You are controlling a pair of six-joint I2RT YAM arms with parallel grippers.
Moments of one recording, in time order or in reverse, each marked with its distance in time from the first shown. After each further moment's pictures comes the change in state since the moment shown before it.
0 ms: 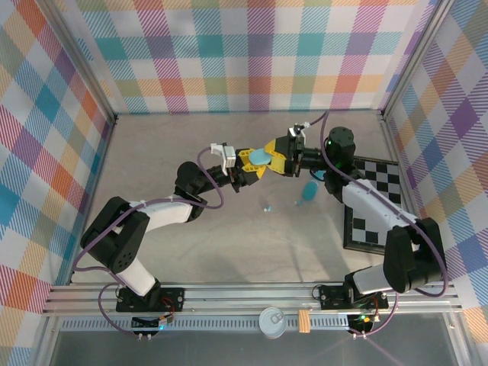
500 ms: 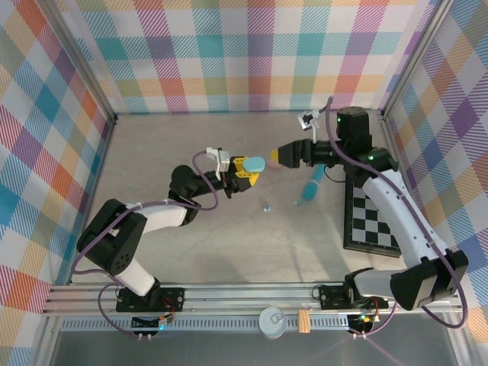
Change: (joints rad) left arm 0.053 -0.027 -0.088 0.001 0.101 -0.075; right arm 0.037 -0.117 0.387 -1.016 0.243 -1.217
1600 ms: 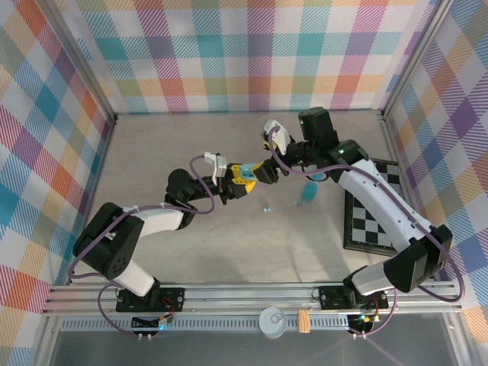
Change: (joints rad) left arm 0.007 -0.035 -0.052 -0.003 0.064 -0.025; right arm 0.180 0.153 0.113 -0.049 0.294 -0.511
